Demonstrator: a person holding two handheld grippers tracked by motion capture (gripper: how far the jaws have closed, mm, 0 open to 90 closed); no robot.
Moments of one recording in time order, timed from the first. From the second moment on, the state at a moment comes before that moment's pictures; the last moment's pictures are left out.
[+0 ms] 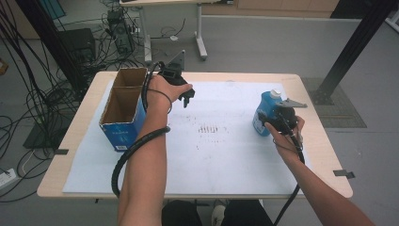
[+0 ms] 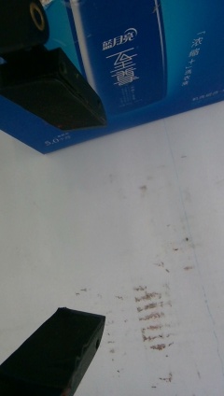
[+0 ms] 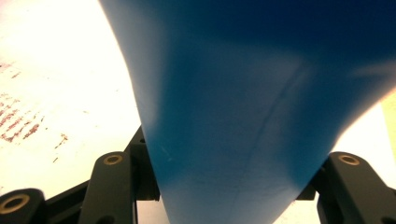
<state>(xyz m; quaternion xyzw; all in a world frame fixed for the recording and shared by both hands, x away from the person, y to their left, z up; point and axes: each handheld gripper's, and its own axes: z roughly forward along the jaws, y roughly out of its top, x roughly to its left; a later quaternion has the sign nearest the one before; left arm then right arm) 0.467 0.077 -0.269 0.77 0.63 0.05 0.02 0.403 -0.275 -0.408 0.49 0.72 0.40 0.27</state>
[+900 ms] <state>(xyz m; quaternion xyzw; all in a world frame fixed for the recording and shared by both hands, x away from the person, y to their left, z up) 0.467 0.067 -0.249 0.83 0.55 0.06 0.03 0.417 -0.294 -0.389 0.45 0.77 0.40 0.19</state>
